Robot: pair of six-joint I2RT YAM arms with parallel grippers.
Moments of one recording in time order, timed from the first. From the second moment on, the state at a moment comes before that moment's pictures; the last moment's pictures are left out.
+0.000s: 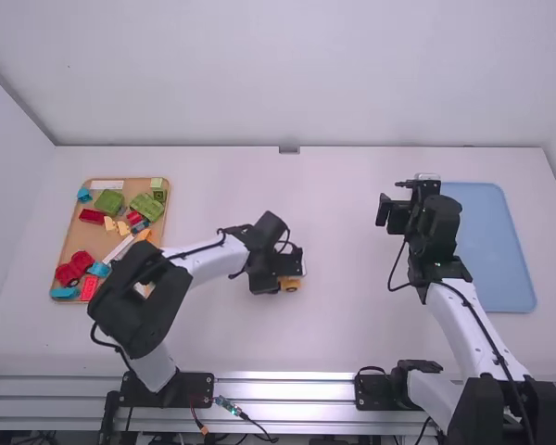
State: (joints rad) left arm -0.57 1.78 0.97 -0.51 0.17 0.82; right arm -0.01 1.18 0.63 0.12 -0.04 0.00
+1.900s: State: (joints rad) left arm 0.18 1.76 1.44 -0.88 0.07 0.65; right arm -0.01 1.18 0.63 0.12 -0.04 0.00
